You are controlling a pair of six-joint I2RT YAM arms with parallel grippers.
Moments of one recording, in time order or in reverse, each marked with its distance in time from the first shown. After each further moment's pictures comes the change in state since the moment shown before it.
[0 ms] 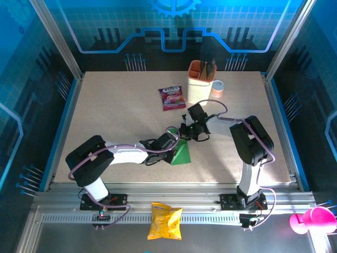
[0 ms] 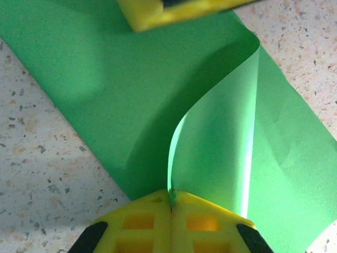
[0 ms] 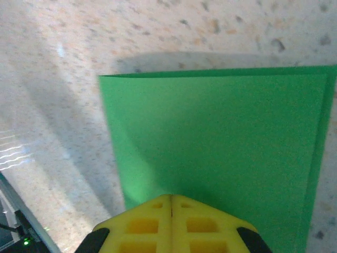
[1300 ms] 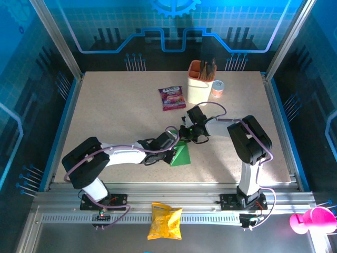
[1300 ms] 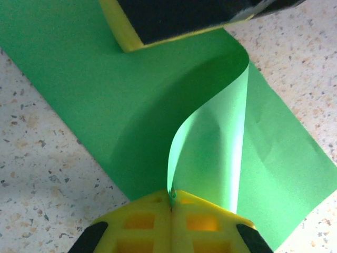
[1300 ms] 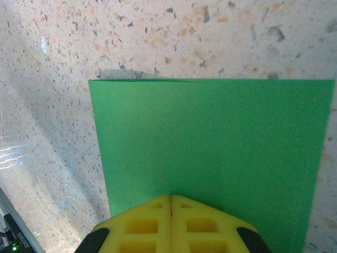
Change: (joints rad) left arm 0.000 -0.039 0.000 -0.035 0.025 0.023; right arm 0.013 0.043 -0.034 0.061 0.022 0.000
